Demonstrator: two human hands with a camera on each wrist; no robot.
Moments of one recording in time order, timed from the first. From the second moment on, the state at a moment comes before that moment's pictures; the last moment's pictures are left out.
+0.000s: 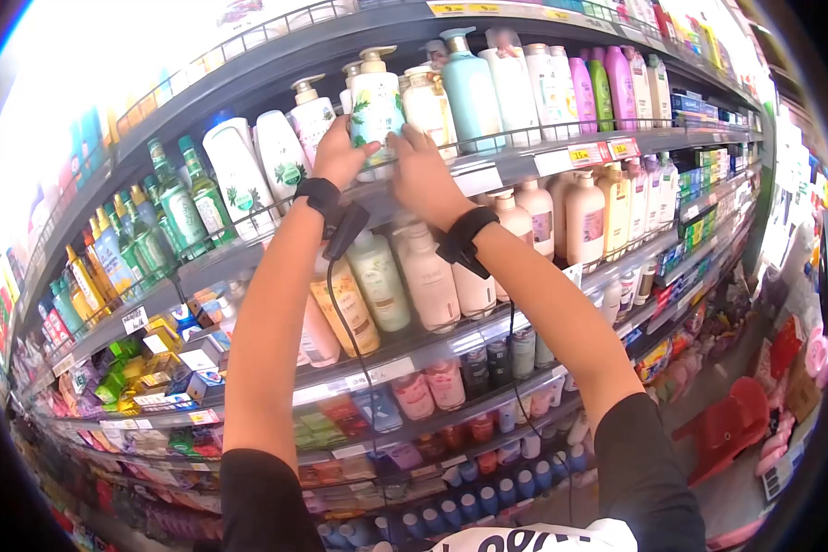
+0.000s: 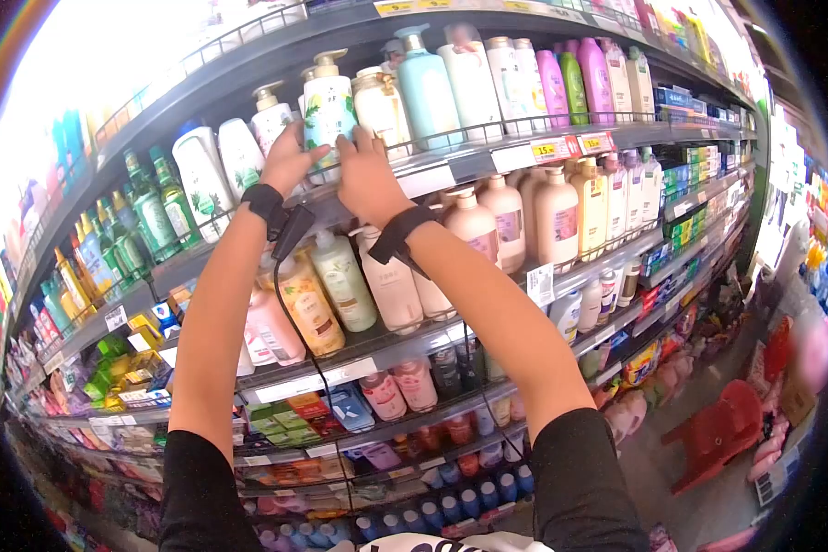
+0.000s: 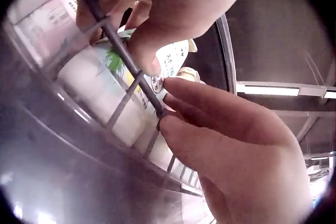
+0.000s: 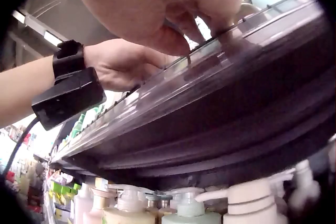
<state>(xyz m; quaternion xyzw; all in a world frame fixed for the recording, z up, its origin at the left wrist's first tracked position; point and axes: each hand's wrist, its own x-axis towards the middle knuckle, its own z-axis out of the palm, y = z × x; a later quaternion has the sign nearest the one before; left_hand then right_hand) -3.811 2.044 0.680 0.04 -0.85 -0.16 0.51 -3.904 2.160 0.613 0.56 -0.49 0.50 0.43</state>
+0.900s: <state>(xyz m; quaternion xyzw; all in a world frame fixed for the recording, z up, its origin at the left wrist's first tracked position) -3.753 2.034 0.686 0.14 -0.86 -0.14 0.47 -3.870 2.232 0.573 0.68 -0.42 0.48 0.37</state>
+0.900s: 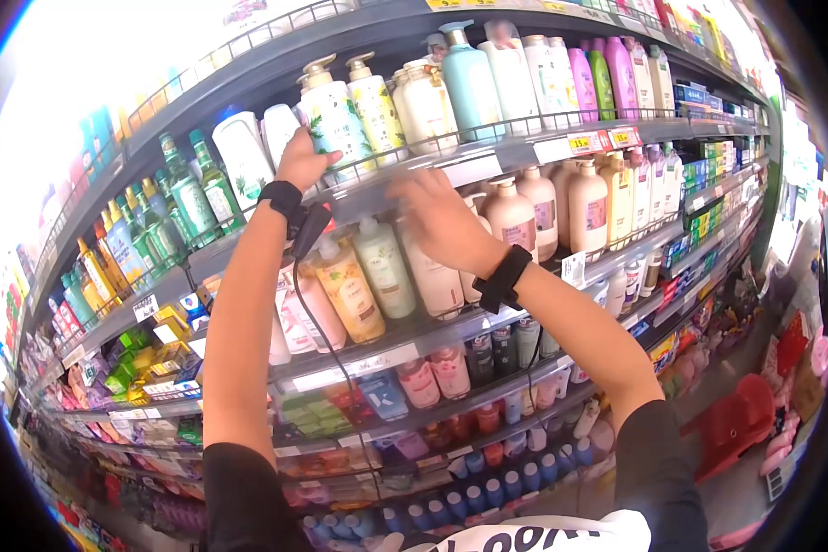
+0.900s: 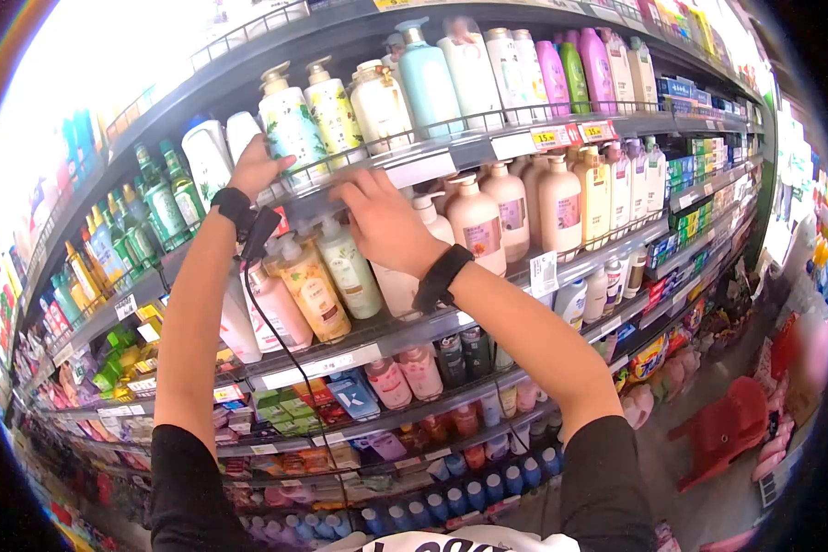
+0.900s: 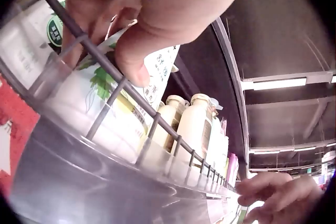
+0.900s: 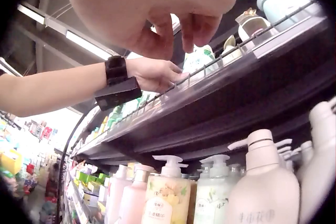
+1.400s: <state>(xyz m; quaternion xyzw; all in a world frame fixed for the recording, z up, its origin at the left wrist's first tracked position) -3.728 2.051 0.693 0.20 -0.86 -0.04 0.46 -3.886 2.252 0.547 0.70 -0.45 0.44 0.34</state>
